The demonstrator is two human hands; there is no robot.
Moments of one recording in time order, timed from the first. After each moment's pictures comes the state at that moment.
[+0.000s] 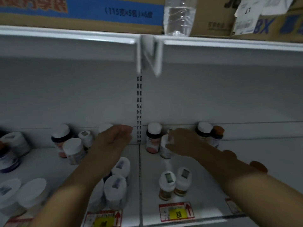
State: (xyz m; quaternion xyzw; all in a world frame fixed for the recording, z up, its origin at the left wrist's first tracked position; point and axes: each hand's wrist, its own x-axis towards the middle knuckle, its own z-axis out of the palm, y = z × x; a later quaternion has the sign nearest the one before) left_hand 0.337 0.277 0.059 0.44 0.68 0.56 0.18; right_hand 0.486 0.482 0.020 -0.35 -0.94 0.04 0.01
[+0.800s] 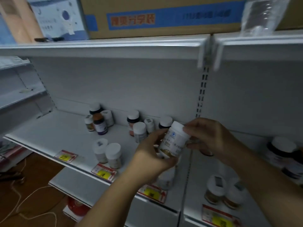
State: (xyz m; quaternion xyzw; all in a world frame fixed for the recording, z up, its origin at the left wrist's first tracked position) left_hand 0.379 0.213 0.051 0.37 0.73 0.57 0.11; right_hand 0.449 0.388 0.078 -0.12 -0.70 0.68 0.15
